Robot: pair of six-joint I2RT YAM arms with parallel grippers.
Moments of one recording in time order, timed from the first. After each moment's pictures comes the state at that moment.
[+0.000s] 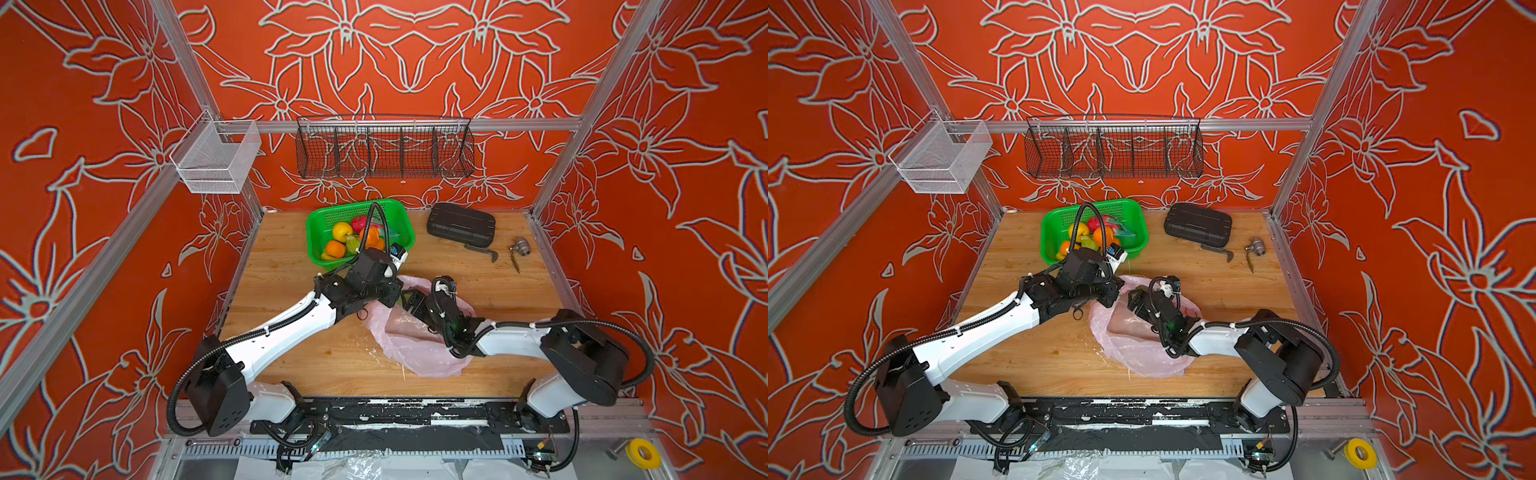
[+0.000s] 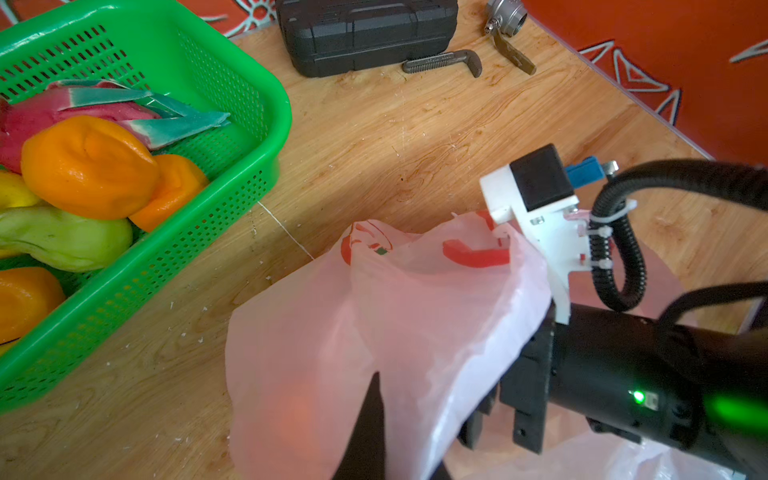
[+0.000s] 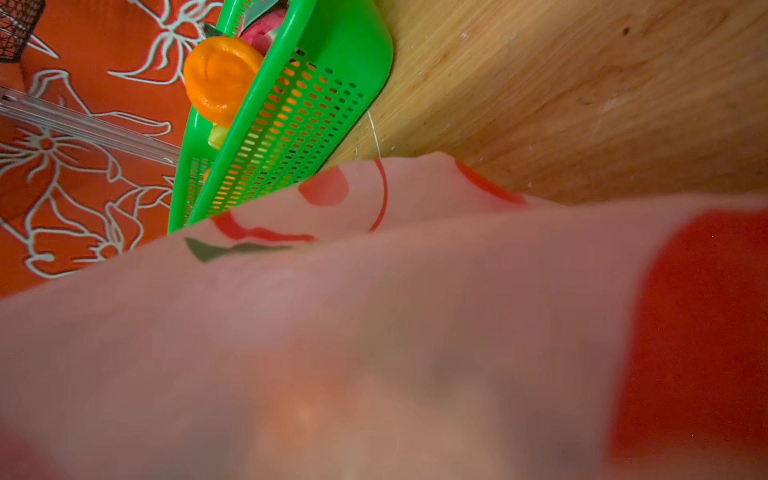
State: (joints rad) left arm -0.69 1.36 1.10 -0.43 0.02 -0.11; right arm 0.85 1.59 0.61 0.44 0.30 1.17
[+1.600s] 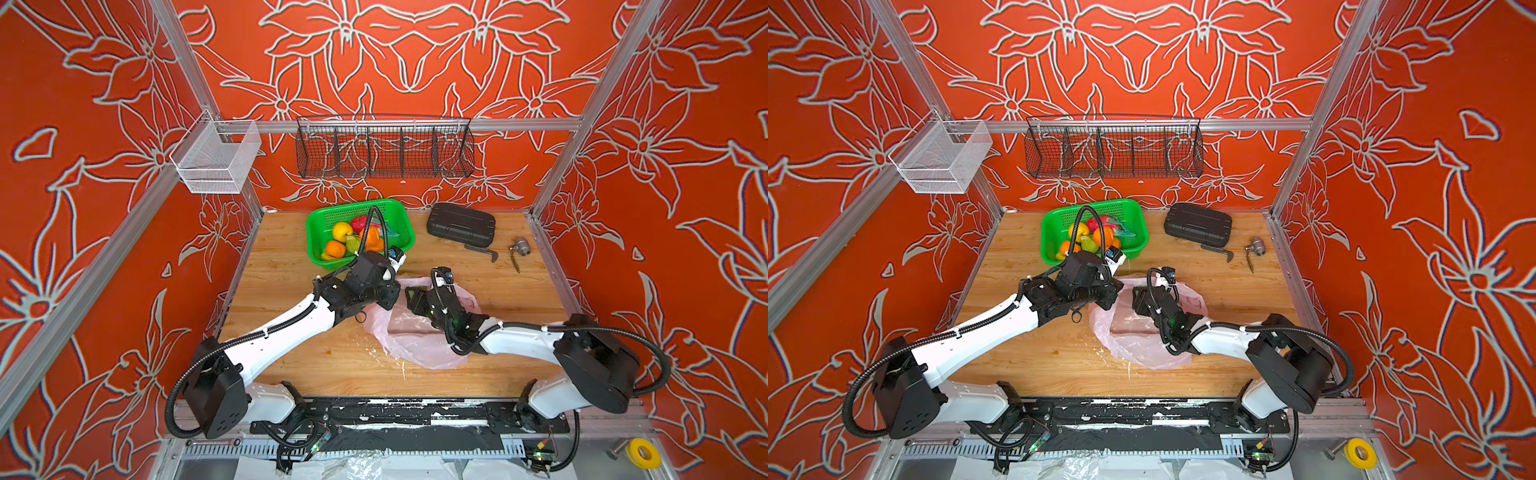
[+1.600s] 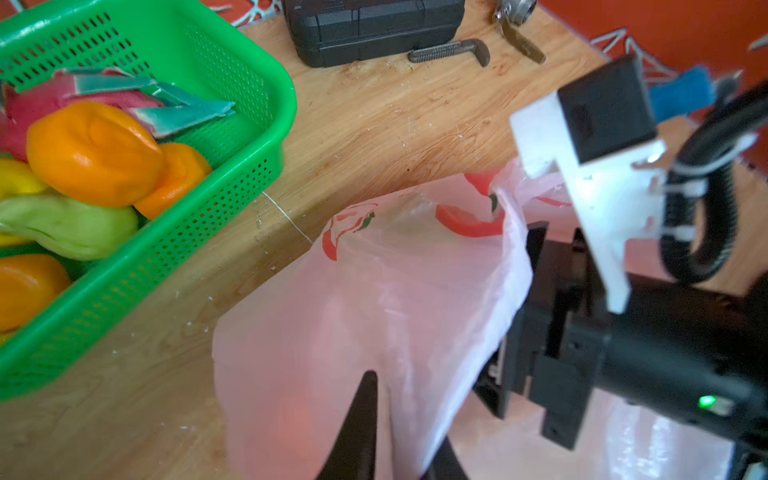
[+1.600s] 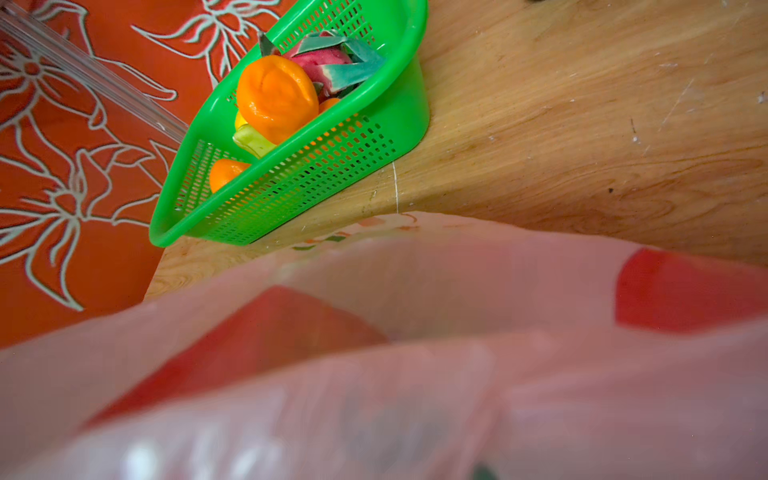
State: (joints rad) left arm -0.69 1.35 1.07 -0.42 -0.01 -0.11; right arm 0.85 1.46 0.62 0.35 0.32 0.87
